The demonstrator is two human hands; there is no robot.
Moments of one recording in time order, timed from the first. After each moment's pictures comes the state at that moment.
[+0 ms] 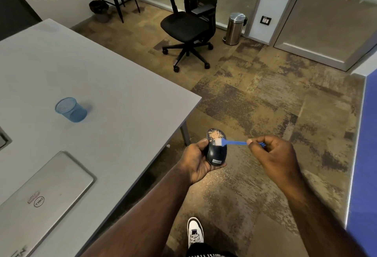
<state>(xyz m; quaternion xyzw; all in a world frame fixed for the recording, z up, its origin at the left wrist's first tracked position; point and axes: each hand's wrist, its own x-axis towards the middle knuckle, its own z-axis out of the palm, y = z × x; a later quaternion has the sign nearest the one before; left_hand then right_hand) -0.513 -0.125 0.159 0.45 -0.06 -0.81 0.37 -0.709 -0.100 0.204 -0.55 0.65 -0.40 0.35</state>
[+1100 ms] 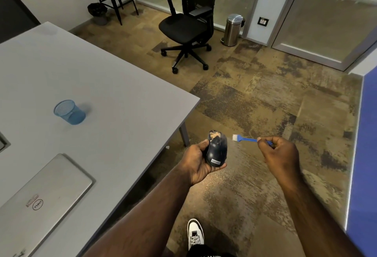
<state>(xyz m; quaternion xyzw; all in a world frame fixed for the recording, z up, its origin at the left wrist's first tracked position) -0.519 -0.127 0.156 0.44 -0.06 -0.83 0.35 -0.728 -0.116 0.178 -0.47 0.74 -0.38 0.29</state>
